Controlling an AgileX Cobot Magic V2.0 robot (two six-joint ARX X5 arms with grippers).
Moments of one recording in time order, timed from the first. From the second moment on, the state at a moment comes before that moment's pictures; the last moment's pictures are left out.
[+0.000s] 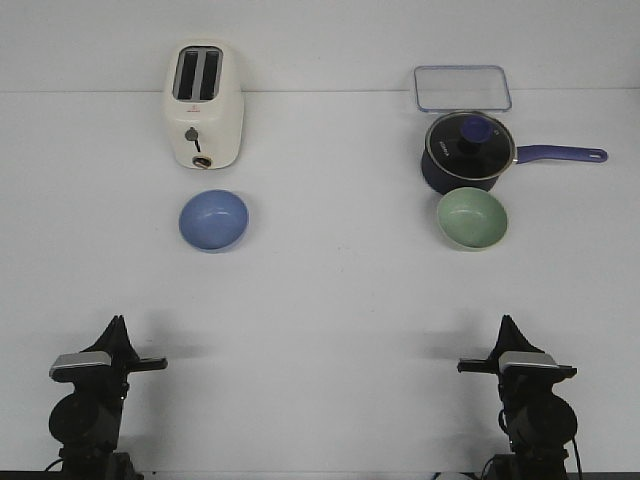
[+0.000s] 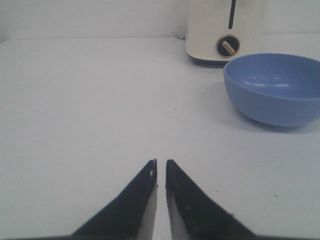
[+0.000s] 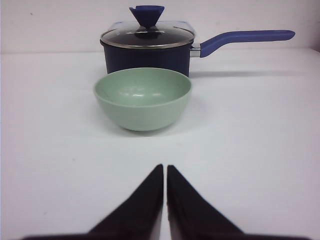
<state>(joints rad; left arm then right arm) 0.04 0.00 0.03 -0.01 -0.07 0.04 -0.02 0.00 0.02 -0.11 0.03 0.06</state>
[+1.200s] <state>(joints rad) 0.04 0.00 0.03 -0.01 -0.07 0.04 -0.02 0.00 0.02 -0.12 -0.02 0.28</state>
